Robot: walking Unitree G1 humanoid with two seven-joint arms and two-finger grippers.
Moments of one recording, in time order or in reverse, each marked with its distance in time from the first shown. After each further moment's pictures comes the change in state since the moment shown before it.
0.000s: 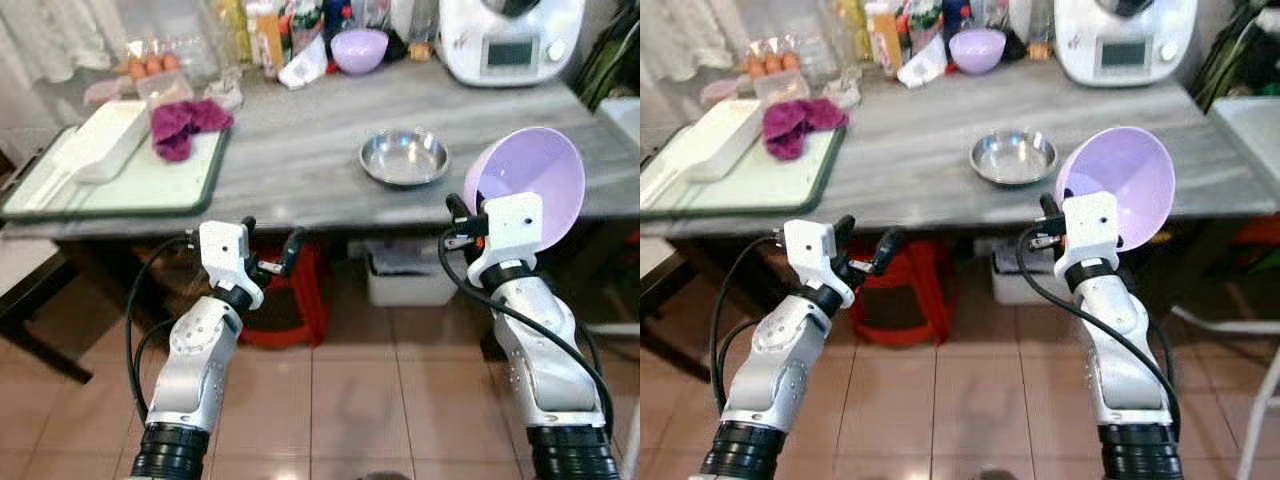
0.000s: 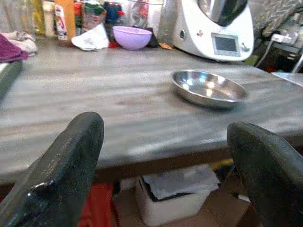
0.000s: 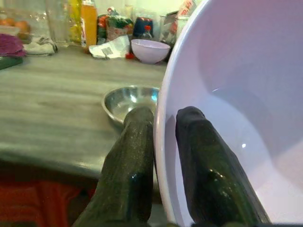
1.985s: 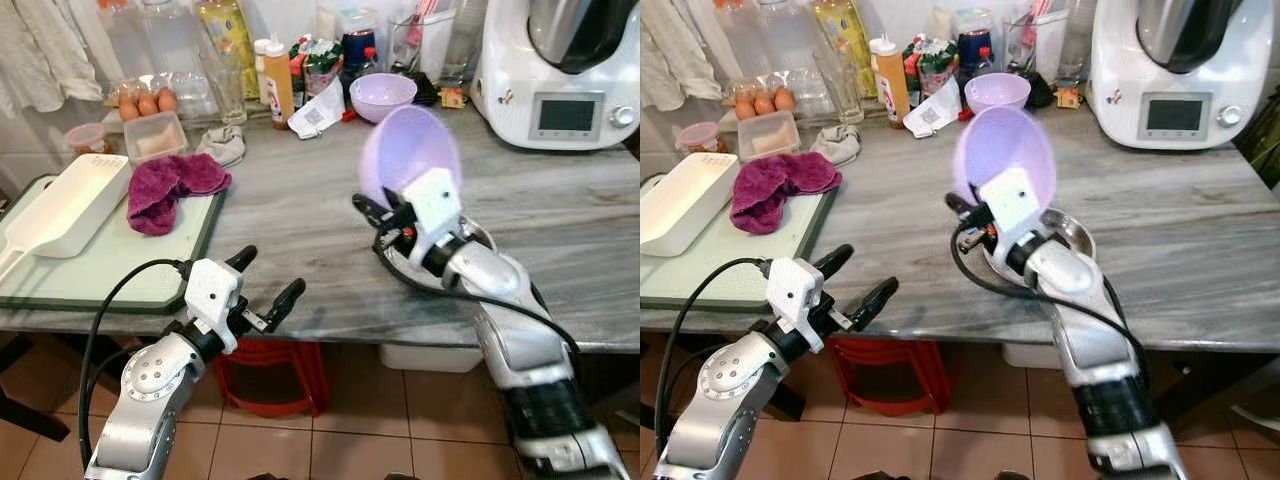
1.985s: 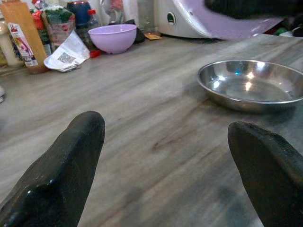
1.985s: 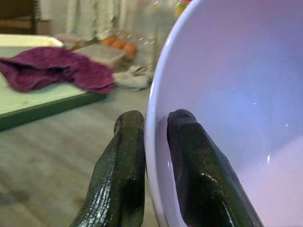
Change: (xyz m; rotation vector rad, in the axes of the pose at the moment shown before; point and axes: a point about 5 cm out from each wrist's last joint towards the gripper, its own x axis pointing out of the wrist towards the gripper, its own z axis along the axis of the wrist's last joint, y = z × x) left arm -0.051 0.002 0.003 0.220 0.074 -0.259; right arm 0.031 0.055 0.030 0.001 -0.005 0.549
